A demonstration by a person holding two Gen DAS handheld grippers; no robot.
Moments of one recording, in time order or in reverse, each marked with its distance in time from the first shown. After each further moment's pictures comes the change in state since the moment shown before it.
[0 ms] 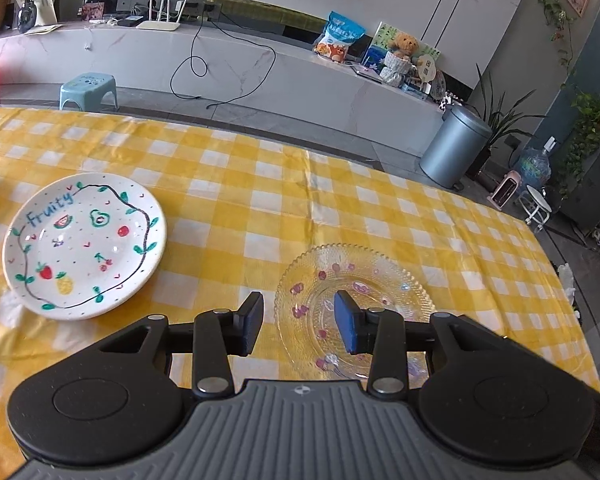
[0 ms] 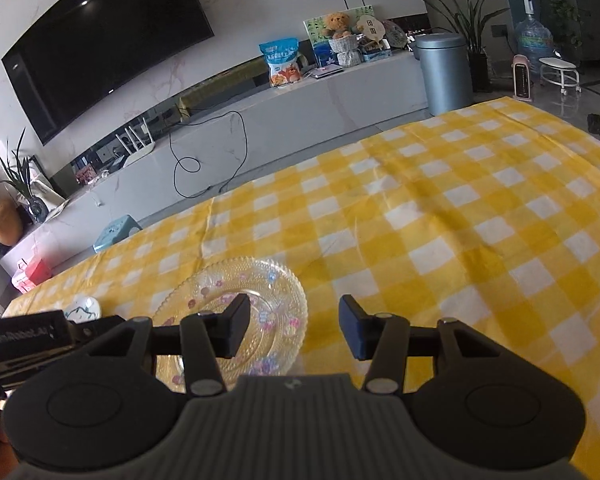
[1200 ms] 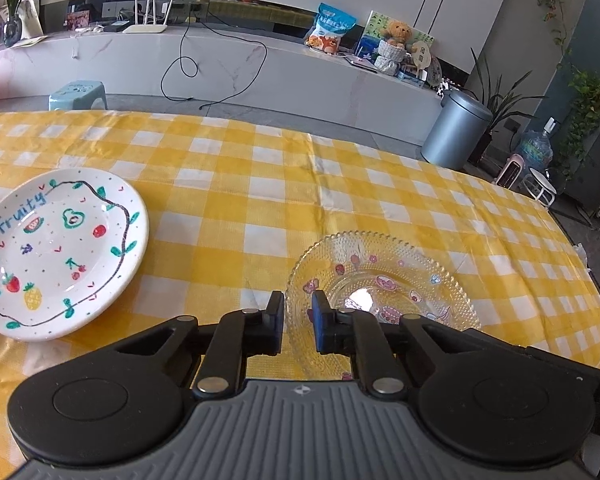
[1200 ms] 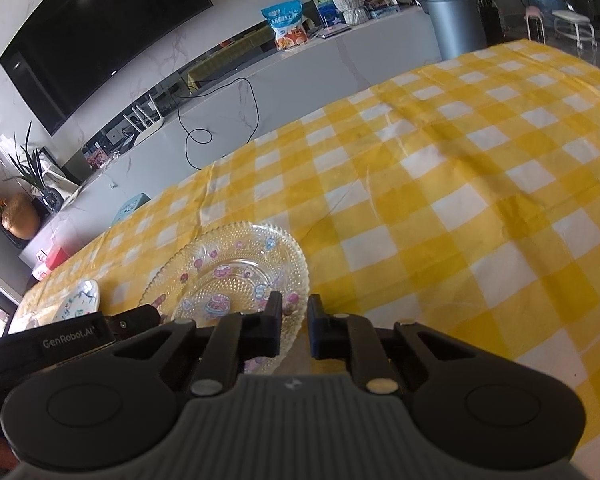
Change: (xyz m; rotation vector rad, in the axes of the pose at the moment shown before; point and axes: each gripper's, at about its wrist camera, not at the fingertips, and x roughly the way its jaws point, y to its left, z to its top) left arm 0.026 0.001 -0.007 0.062 0.001 0.010; right arm 0.034 -0.015 -0.010 0.075 0.123 0.079
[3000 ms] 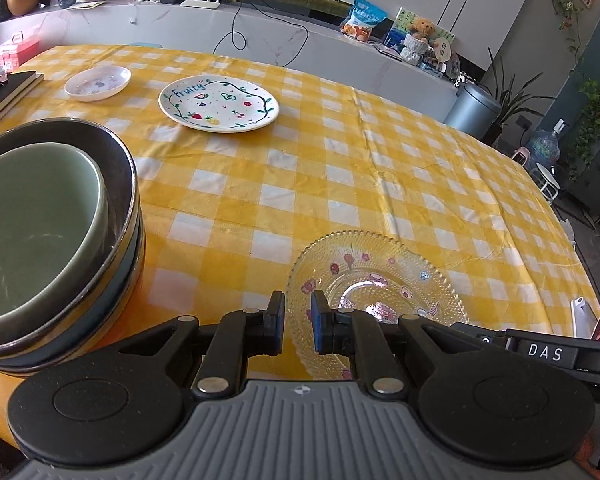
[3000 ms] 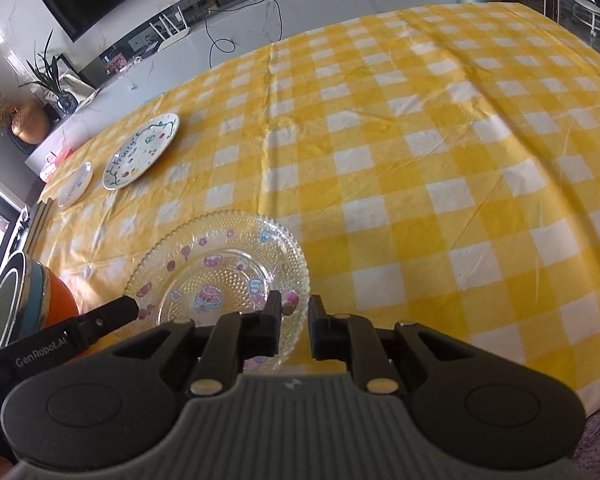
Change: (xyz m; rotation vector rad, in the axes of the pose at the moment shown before) left arm -0.157 0.043 -0.122 -0.088 0.054 0.045; right arm -0.133 0.054 -0.123 -0.133 0.228 -0.048
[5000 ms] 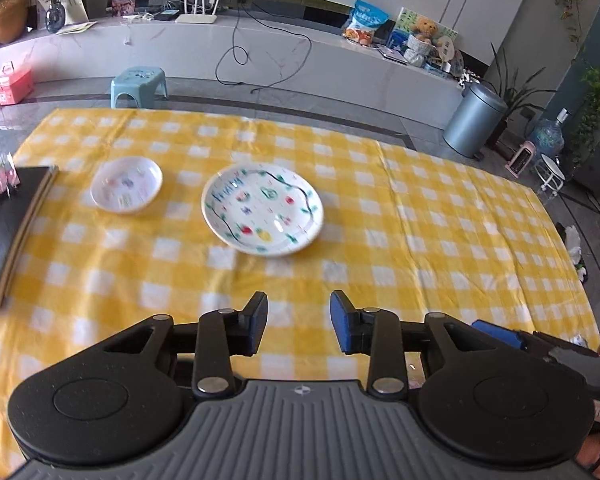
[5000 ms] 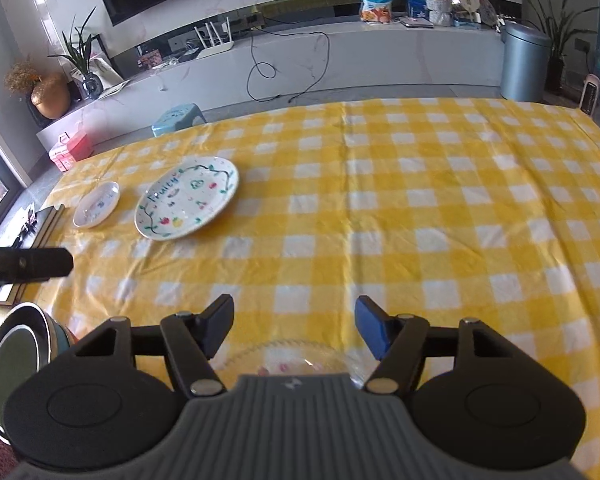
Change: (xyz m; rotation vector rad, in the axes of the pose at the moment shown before) left arm -0.031 0.051 0.141 0.070 0.052 0.020; right arm 0.027 0.091 0.072 -0.196 -0.092 -0.018
